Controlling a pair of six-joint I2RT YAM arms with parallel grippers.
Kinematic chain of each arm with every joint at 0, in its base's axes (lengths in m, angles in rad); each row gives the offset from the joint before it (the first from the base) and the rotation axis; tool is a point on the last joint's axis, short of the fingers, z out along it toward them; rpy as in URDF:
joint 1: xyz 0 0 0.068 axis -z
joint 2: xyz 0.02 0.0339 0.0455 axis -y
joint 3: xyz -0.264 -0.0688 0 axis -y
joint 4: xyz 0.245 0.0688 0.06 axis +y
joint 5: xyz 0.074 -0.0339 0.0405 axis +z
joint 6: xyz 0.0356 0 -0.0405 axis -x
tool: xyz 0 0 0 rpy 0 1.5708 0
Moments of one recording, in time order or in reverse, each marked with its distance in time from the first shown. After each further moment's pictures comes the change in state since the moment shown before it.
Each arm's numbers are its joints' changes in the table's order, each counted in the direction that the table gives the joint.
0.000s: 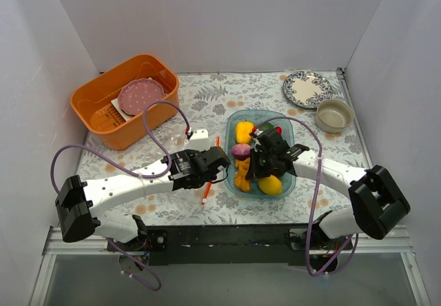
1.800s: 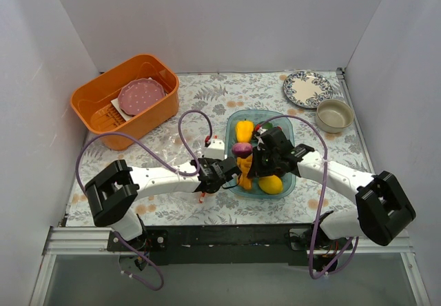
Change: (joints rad) left arm -0.001 -0.258 -0.116 -0.246 0.083 -0.189; right arm 0.015 0.061 0.000 0.031 -0.014 0.000
